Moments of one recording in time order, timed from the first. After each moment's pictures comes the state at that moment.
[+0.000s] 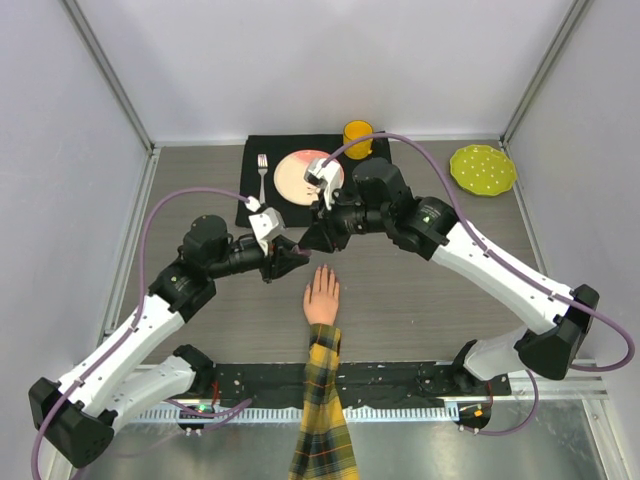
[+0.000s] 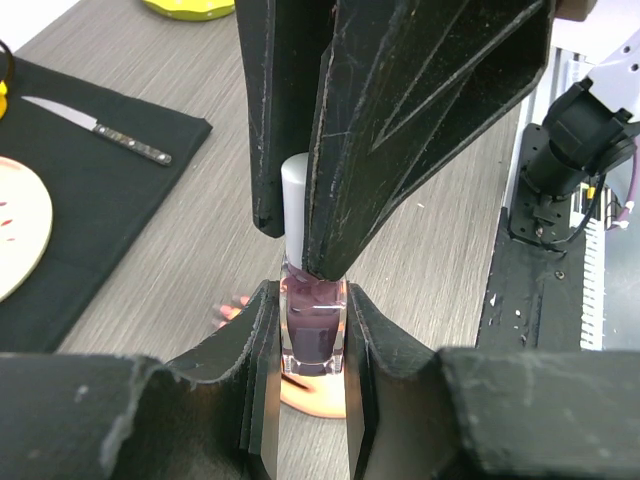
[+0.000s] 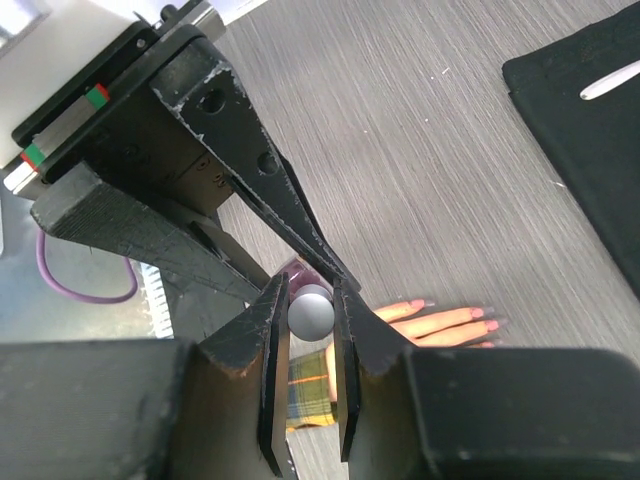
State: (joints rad) left arm -0.60 0.88 0.79 -0.13 0.61 0.05; right arm 0.85 1.40 1.48 -0.54 -0.43 0.07
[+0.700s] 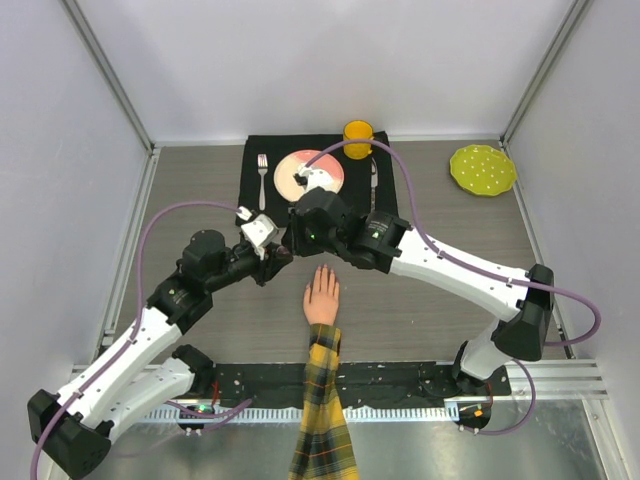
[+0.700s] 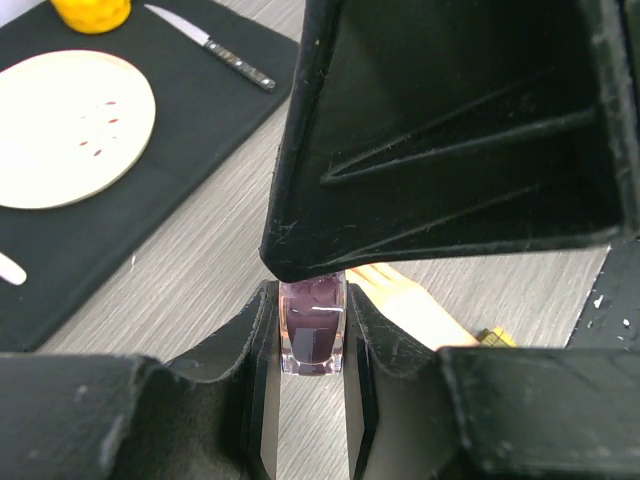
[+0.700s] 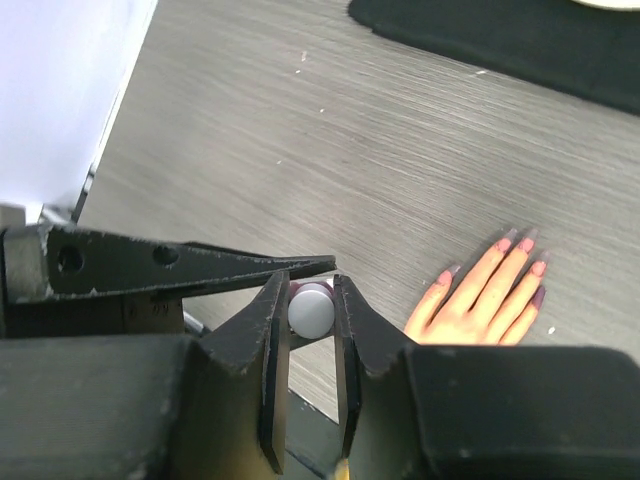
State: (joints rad) left arm -0.59 0.79 0.68 -0.15 0.36 0.08; right arm 1.07 1.57 1.57 -0.60 0.25 0.64
